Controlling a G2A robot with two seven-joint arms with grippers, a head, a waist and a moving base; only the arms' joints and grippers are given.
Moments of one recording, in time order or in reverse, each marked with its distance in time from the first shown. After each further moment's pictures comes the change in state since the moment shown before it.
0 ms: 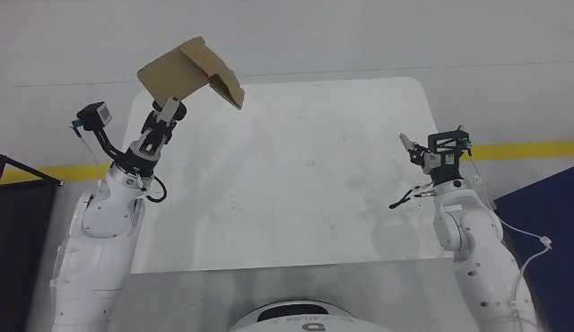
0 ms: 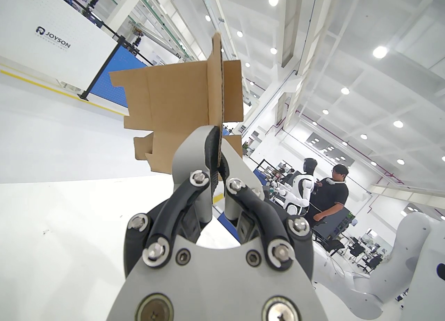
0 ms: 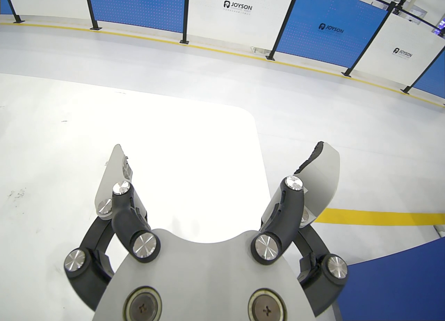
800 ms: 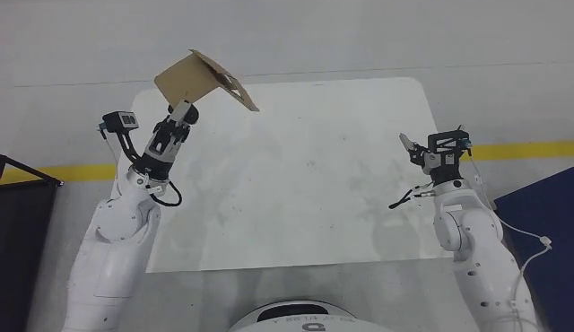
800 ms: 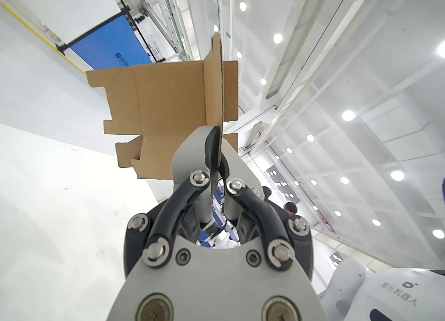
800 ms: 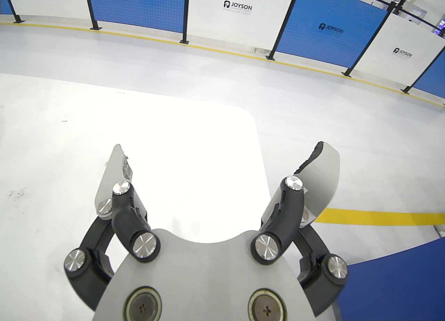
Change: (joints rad) left arm 0.022 -0.012 0.095 -0.037 -0.372 0.216 -0.089; right arm 0.006 -0.002 -0.008 -0.004 0.011 -0.006 -0.005
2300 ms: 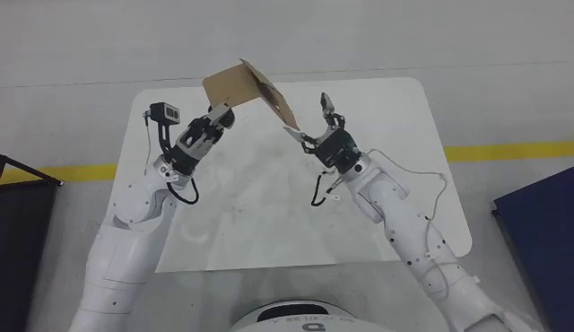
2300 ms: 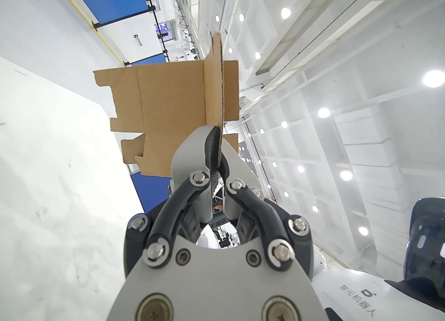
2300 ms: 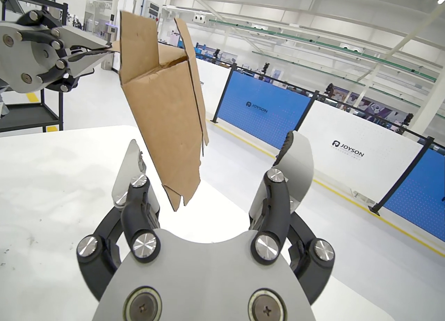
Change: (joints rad) left arm -0.093 -0.015 0.091 0.045 -0.134 0.160 -0.207; right arm 0.429 -0.093 -0.556 0.226 -0.230 -0.147 -0.399
